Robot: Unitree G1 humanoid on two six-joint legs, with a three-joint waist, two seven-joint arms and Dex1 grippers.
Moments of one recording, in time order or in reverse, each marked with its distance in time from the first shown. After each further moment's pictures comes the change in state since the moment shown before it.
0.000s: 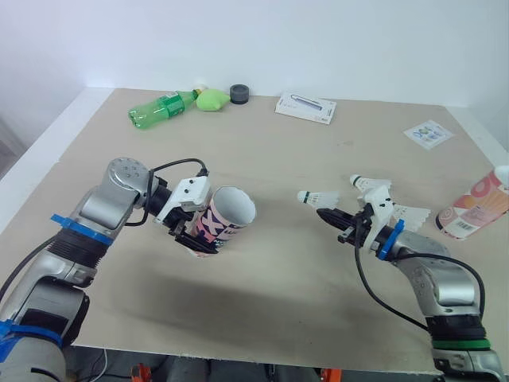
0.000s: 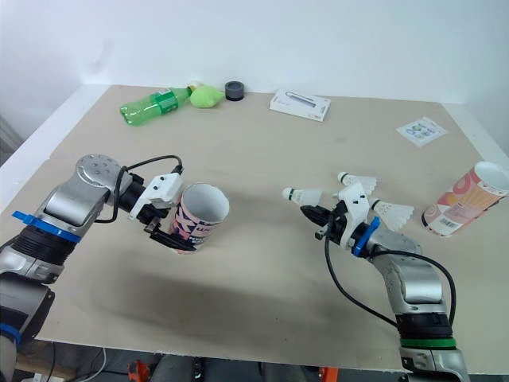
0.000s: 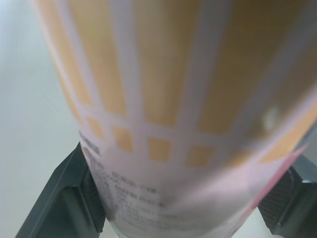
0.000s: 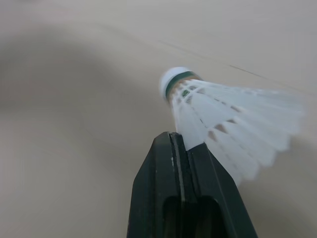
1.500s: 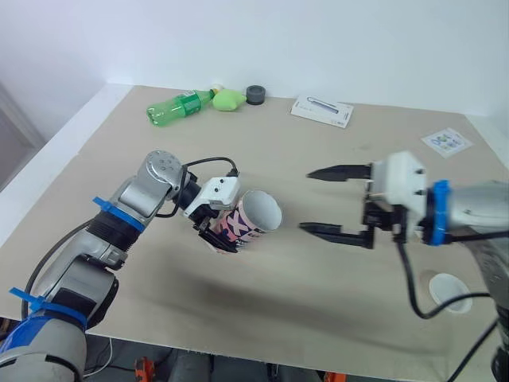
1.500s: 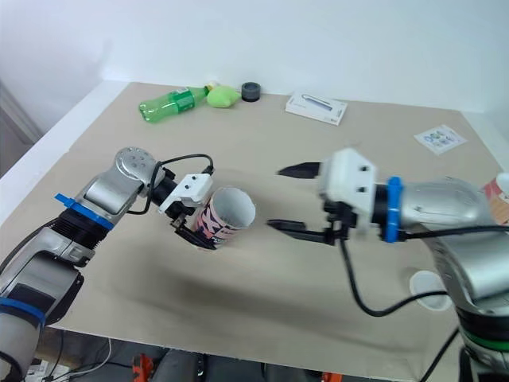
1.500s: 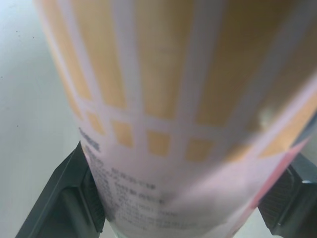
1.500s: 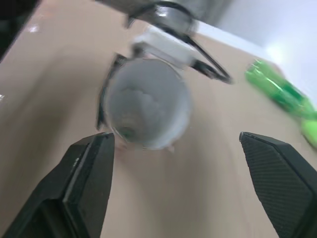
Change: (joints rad) left arm -0.141 -0.160 -0.104 0.166 0.040 -0.082 -0.009; right arm -0.109 -0.346 -0.099 -0.434 0.129 0.131 0.187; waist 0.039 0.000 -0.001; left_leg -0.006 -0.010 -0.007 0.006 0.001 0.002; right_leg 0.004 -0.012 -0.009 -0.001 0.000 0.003
